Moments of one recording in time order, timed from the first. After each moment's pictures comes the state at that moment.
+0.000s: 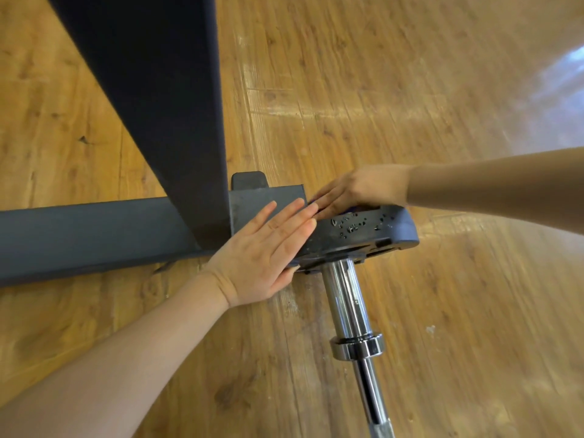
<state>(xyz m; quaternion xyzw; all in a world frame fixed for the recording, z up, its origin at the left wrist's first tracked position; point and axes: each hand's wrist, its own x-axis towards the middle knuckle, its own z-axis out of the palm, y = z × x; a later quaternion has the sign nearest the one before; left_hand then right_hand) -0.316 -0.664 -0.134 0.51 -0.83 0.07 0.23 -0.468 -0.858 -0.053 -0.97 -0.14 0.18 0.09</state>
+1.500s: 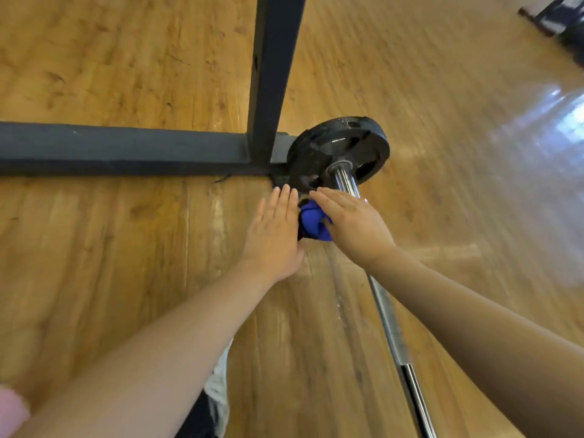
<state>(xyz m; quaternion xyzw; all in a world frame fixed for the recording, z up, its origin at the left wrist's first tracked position) -0.409 -0.434 -0.056 0.76 -0.64 -0.10 0.06 -0.538 -0.518 -0.036 -0.95 0.30 -0.10 0.01</state>
